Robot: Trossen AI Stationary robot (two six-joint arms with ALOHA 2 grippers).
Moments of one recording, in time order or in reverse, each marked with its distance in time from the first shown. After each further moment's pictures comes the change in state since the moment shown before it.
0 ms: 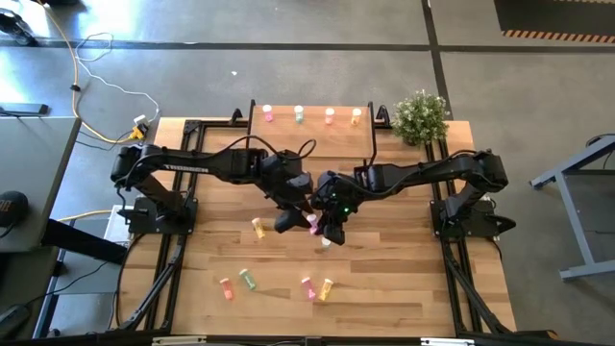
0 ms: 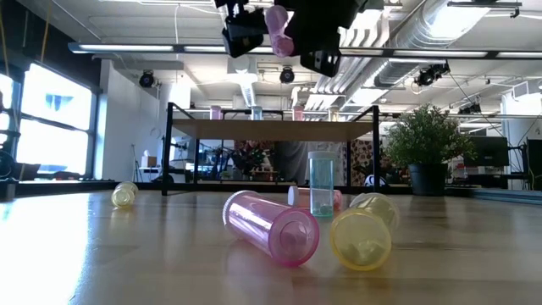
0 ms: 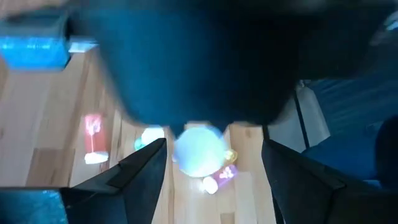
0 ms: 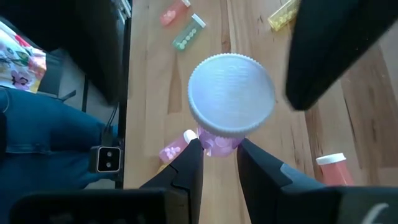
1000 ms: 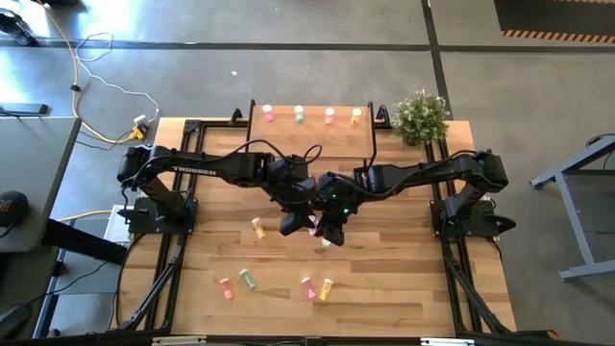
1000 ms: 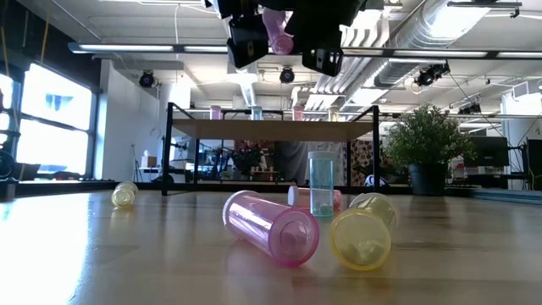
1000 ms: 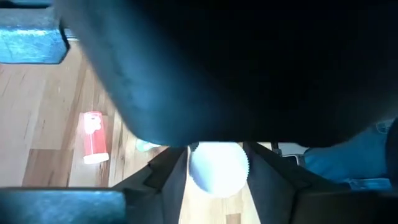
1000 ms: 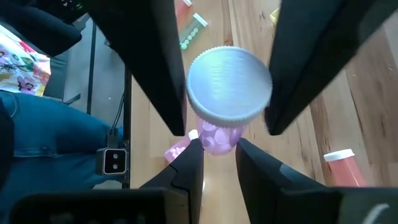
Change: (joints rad) left arm -0.011 0.040 -0.002 0.024 -0.003 0.013; right arm 0.005 0.000 0.000 0.003 -0.003 0.041
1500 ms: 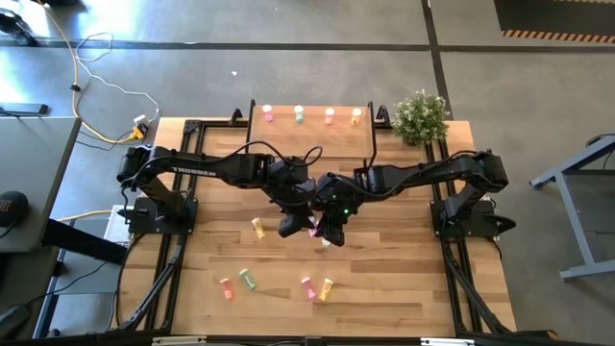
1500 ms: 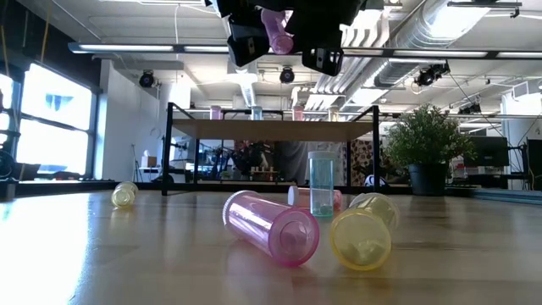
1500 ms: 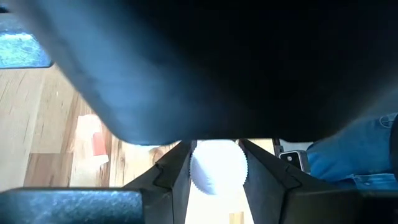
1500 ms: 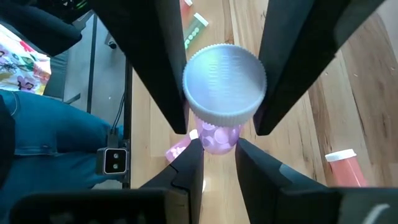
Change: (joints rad) left arm -0.014 -0.001 0.000 0.000 -0.003 0.026; right arm 0.000 0.000 0.000 0.000 0.007 -0.001
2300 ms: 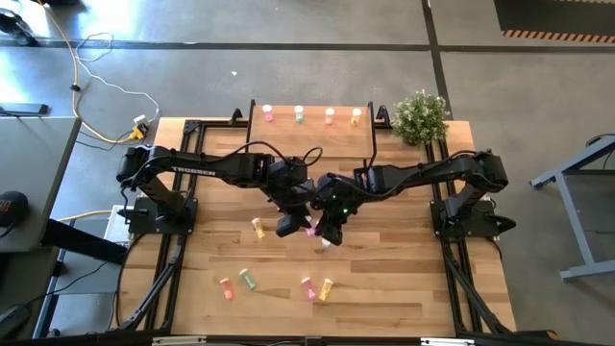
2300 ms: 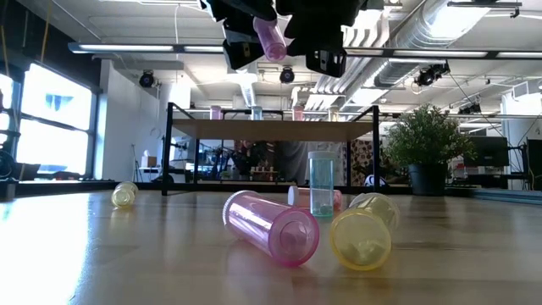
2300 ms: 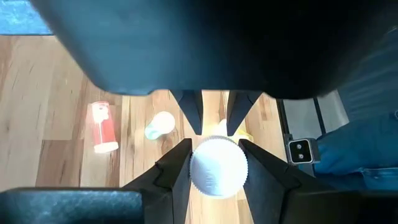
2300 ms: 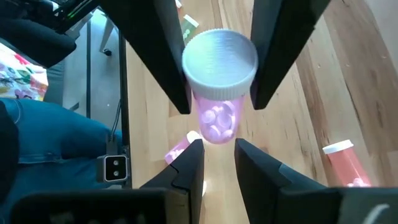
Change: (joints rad) left arm 0.006 -0.002 0.000 -0.060 -0.016 0.045; right arm 0.000 0.000 -0.001 -0.002 0.020 0.065
